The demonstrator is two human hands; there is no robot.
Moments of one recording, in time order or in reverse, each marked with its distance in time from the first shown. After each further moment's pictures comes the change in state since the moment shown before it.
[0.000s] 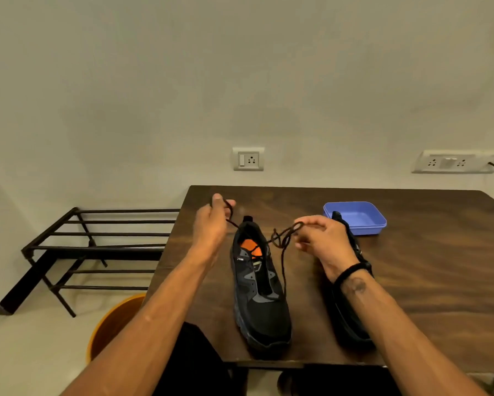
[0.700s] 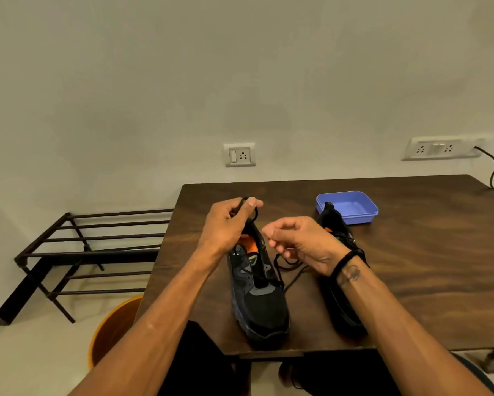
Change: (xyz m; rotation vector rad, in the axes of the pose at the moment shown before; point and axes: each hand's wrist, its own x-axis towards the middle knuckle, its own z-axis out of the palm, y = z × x) left_hand -0.027 0.006 0.010 0.209 -0.295 0.368; right_hand -0.013 -0.004 0.006 -0.001 -0.466 0.097
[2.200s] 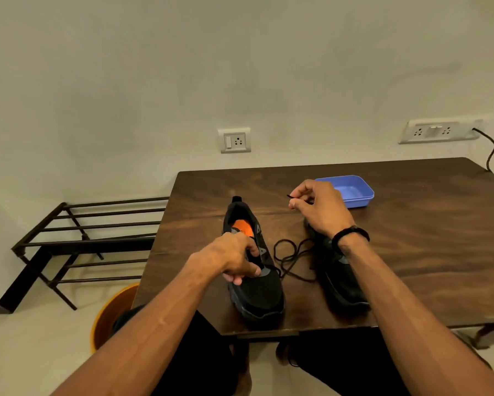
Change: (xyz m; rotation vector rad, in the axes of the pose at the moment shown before) left_hand -0.022 -0.018 0.021 0.726 -0.703 -0.494; right_hand 0.013 -0.001 -0.043 -0.796 0.512 -0.299
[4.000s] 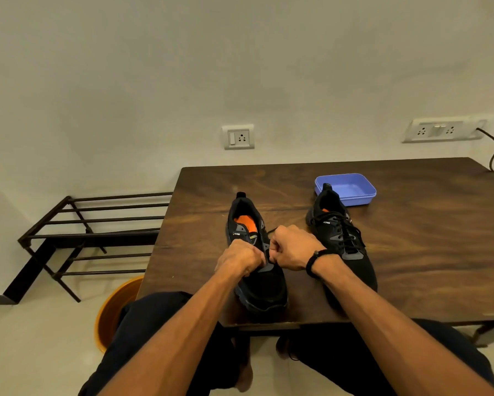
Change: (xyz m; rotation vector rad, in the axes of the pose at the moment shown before) left_hand 0.030 -0.004 0.051 -0.514 0.241 -0.321; right_hand -0.042 -0.008 0.058 -0.505 -0.541 -0.032
